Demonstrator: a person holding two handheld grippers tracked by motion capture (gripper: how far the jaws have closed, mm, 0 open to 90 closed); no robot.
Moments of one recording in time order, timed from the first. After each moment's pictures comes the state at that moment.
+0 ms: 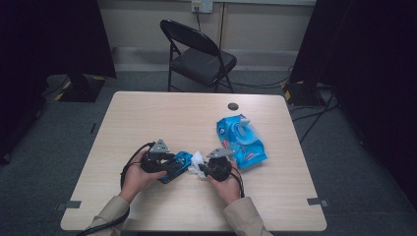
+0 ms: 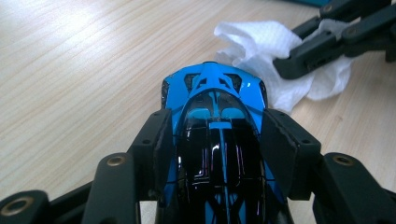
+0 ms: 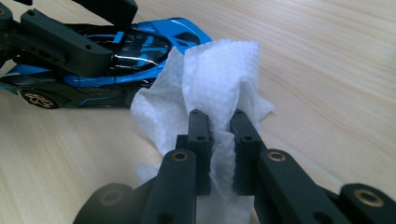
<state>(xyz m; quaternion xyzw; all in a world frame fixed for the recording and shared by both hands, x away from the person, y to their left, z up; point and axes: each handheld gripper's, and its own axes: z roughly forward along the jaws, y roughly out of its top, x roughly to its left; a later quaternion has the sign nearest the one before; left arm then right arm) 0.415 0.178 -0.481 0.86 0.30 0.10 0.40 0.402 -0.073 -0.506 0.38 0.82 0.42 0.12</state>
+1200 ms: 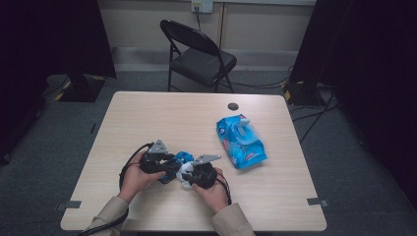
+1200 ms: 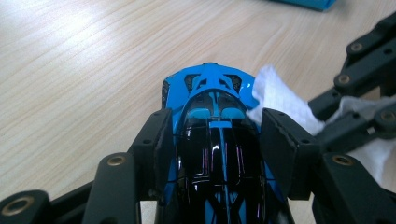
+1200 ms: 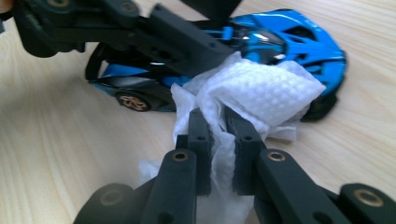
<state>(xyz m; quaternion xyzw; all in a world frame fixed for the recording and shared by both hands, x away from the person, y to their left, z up) 0.413 0.179 -0.482 0.86 0.30 0.10 0.40 0.380 -0.030 -0.507 0.35 0.83 0.43 0.05</state>
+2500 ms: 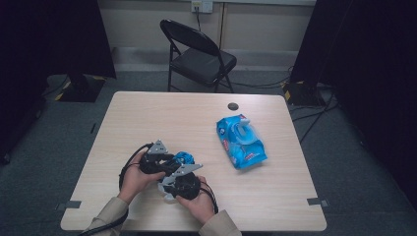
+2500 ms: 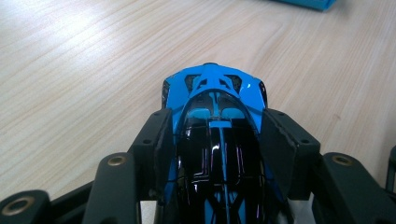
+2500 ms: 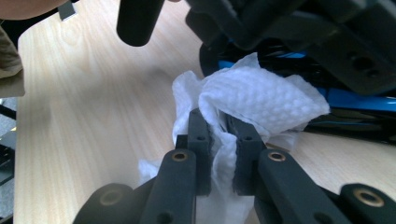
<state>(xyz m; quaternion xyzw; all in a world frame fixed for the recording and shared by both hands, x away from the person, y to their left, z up) 0.412 0.180 -0.482 0.86 0.30 0.11 0.40 0.351 0.014 -0.507 0.29 0.85 0.44 0.01</state>
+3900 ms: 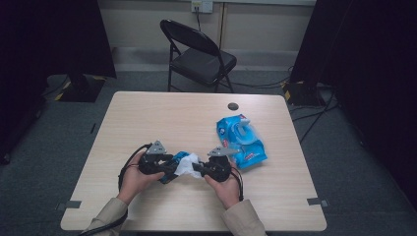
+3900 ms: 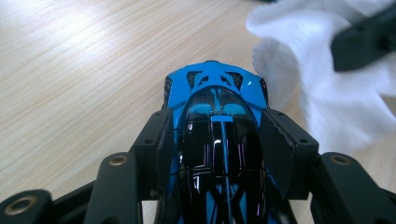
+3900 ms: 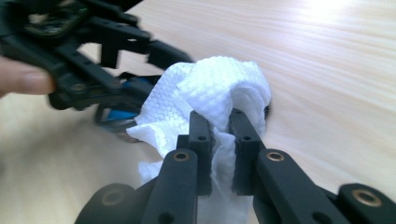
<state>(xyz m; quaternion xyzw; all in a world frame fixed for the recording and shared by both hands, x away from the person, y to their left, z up) 0.410 0.183 -0.483 0.85 0.31 0.11 0.41 0.388 -0.072 -0.477 0.38 0.78 0.49 0.06</state>
